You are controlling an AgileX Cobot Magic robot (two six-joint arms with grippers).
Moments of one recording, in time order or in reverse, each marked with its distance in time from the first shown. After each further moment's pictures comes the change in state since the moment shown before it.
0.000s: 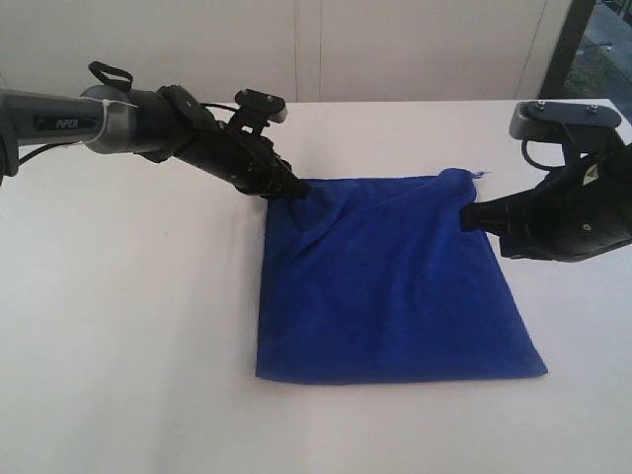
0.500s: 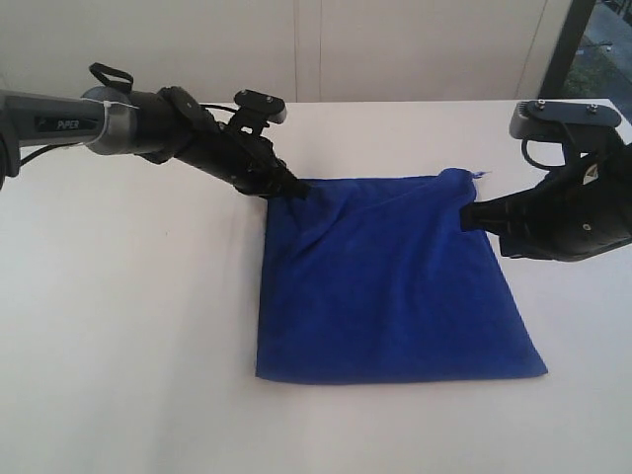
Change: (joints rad) left arm 0.000 0.004 0.000 0.000 -0.012 0.000; right arm 0.000 0.000 0.000 0.002 -0.002 0.000
